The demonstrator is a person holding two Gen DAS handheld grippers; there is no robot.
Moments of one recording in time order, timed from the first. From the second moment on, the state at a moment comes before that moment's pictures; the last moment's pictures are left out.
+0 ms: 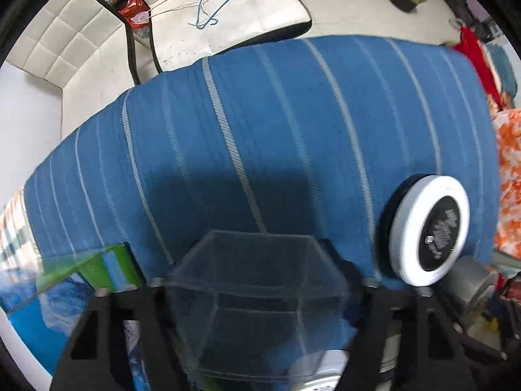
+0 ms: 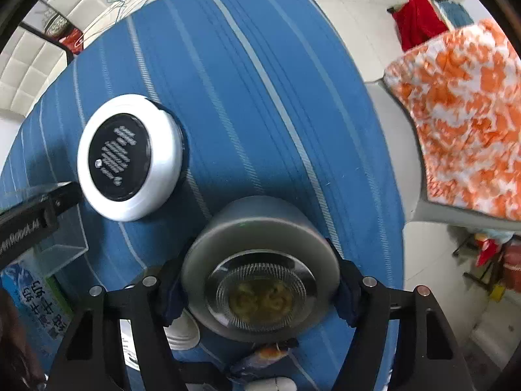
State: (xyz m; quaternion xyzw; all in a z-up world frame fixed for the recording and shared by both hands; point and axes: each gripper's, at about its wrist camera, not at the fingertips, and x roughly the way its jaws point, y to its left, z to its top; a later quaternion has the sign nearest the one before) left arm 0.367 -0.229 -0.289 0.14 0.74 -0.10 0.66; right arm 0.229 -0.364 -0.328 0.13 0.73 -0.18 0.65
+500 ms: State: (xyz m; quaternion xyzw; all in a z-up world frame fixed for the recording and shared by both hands) left arm 0.332 -0.237 -0.226 0.13 0.70 -0.10 0.69; right arm 0.222 -0.349 -0.297 0.11 0.70 -0.16 0.68
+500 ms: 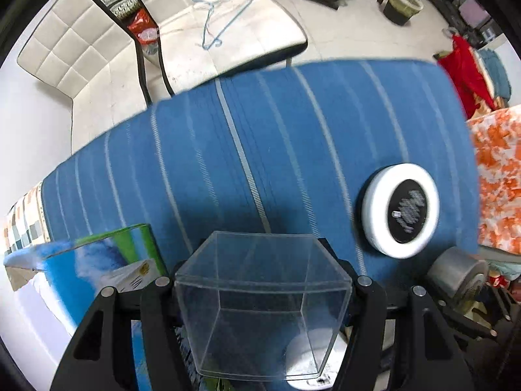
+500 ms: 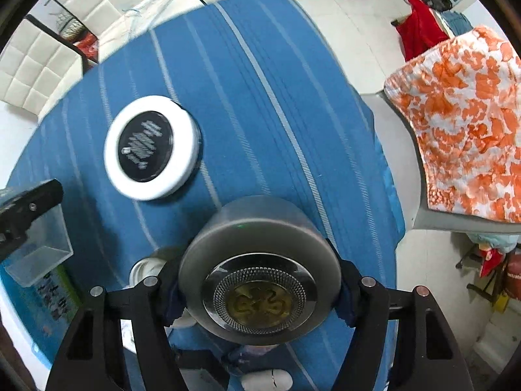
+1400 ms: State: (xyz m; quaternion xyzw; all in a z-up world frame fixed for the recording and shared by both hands) left arm 0.322 0.099 -0.148 -0.04 0.68 -0.06 0.73; right arm 0.263 0.005 -0.250 0.04 0.67 0.01 0.74
